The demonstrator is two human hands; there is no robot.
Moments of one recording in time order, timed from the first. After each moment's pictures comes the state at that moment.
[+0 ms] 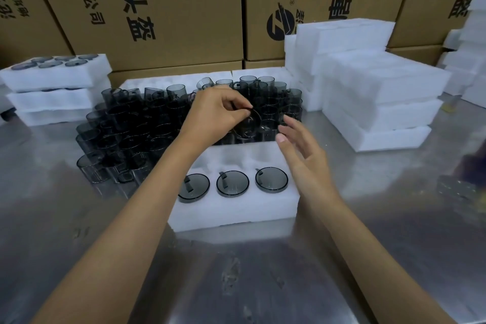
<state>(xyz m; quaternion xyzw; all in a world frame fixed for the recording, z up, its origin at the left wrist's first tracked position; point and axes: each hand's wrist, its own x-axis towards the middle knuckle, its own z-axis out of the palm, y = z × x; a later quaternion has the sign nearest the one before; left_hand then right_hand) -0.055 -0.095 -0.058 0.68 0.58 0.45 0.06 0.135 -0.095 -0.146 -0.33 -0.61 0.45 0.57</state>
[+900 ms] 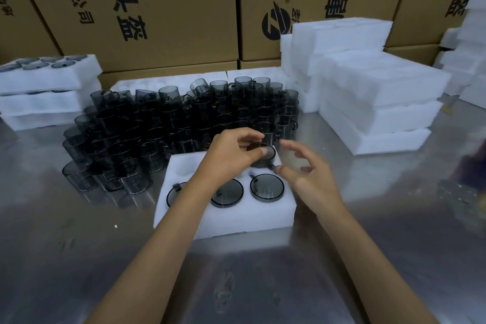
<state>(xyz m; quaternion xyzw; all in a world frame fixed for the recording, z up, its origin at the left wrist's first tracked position) -0.026 -0.091 -0.115 0.63 0.59 0.44 0.25 0.152 -0.092 -0.152 -0.44 -0.65 0.38 0.49</state>
